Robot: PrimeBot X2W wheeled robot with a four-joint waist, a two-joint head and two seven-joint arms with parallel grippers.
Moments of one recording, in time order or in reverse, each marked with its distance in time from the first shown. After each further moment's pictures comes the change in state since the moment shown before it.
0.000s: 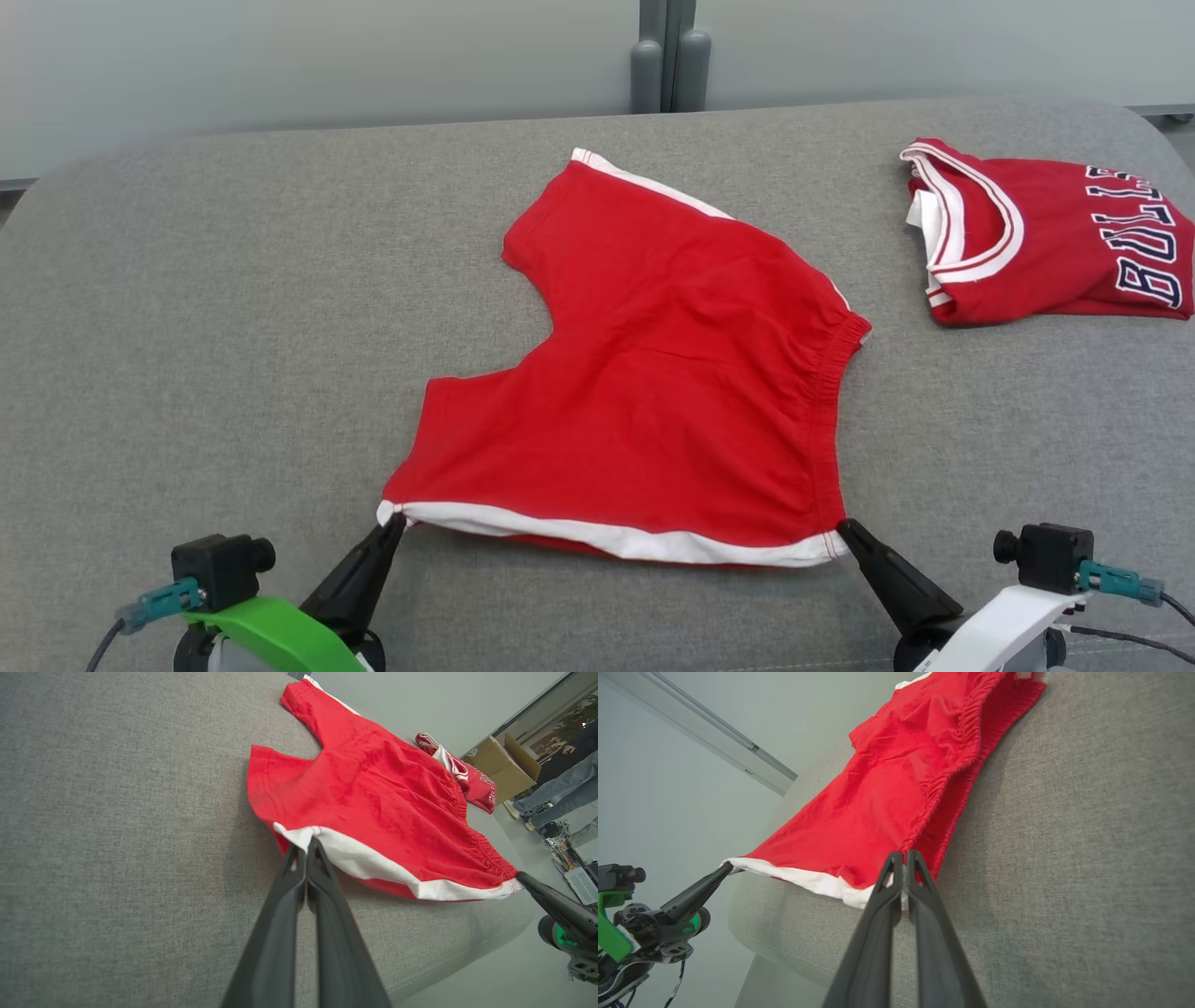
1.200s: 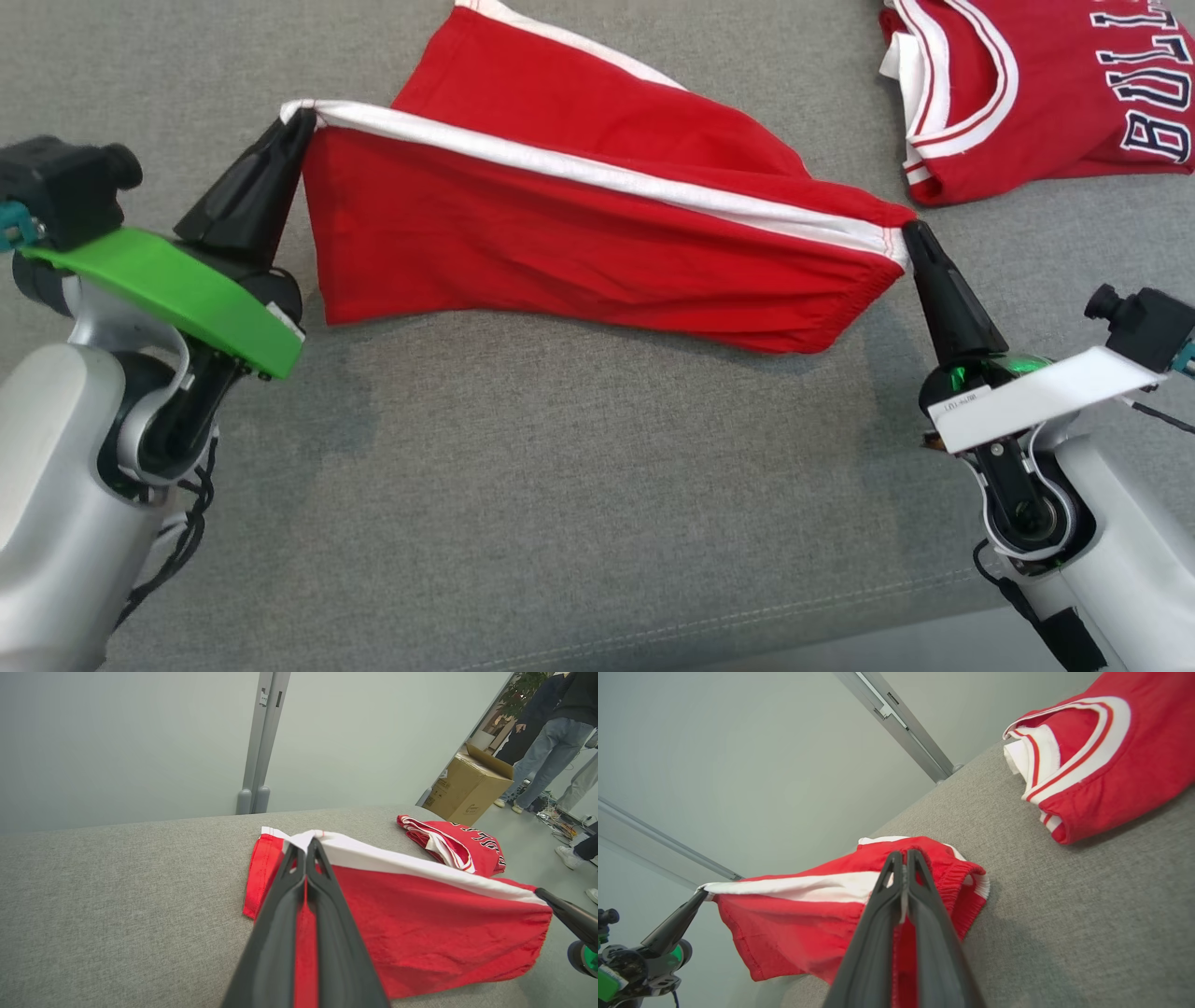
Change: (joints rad) left arm -0.528 0.056 0.099 -0.112 0.086 0.043 0.125; right arm -0.273 0.130 -0.287 -0.065 -0.002 -0.016 -0.001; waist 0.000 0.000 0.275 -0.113
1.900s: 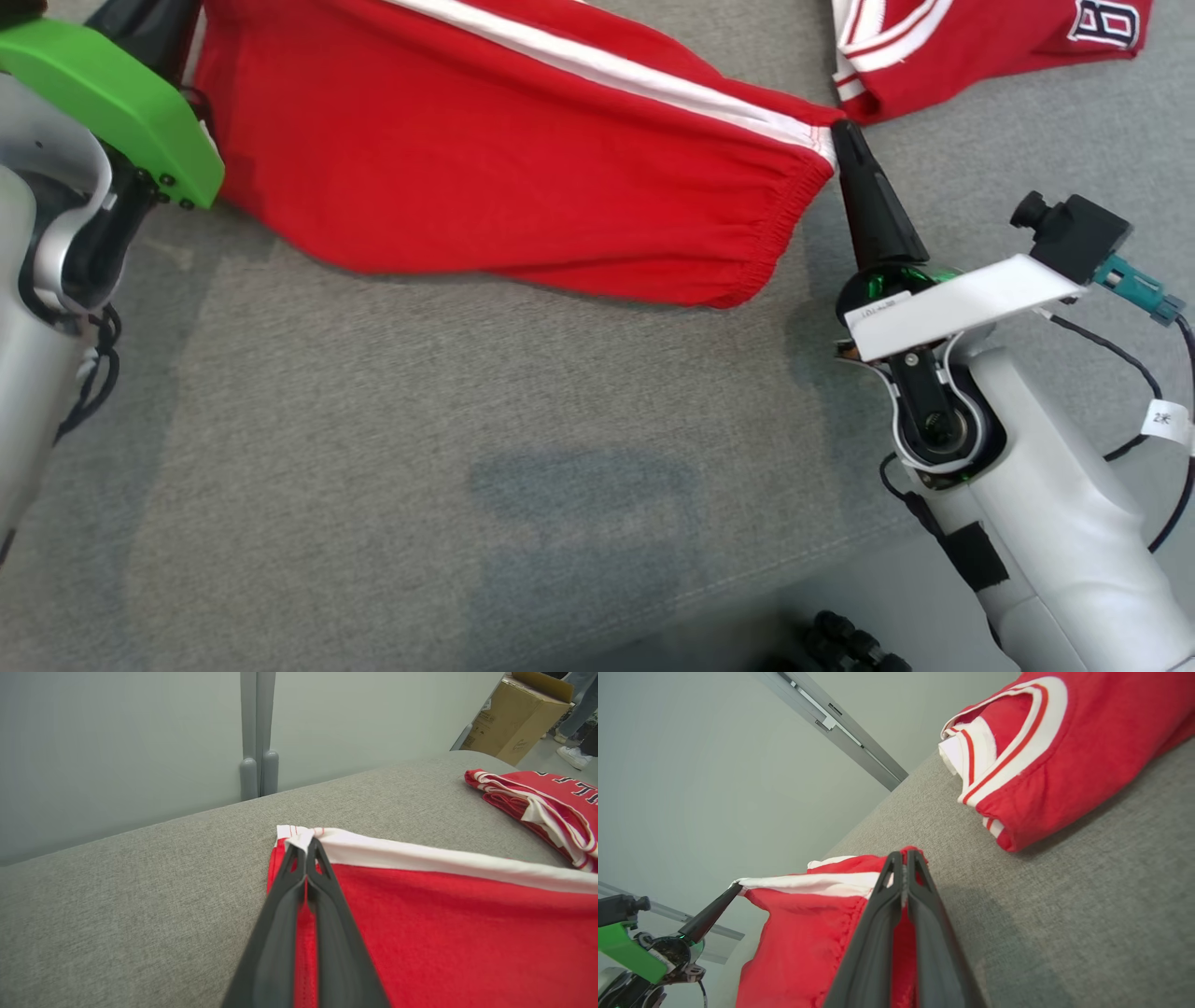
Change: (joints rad) left arm -0.360 0.000 -0.063 0.271 0.157 -0.007 0.118; right arm -0.209 0.185 0.002 0.115 -0.042 -0.022 -0.006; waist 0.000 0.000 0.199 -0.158
